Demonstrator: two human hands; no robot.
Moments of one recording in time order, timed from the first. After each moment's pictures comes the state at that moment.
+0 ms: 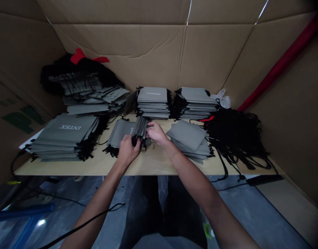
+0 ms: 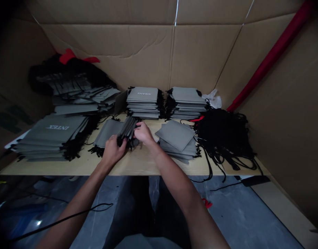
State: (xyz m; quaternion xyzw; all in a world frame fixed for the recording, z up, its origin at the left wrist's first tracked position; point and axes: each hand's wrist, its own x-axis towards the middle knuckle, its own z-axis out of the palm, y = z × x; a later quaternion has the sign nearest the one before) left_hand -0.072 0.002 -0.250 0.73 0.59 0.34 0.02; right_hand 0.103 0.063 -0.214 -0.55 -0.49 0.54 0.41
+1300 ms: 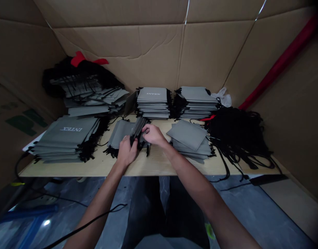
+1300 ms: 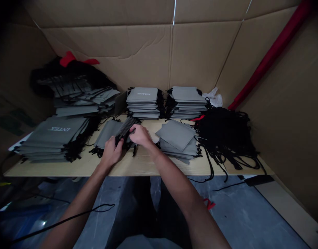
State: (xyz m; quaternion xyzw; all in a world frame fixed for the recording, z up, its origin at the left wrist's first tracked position) left_hand -0.078 -0.002 -0.246 0.71 0.60 0.36 0.09; right_hand 0.109 0.059 -0.216 -0.54 -0.69 0.33 0.35
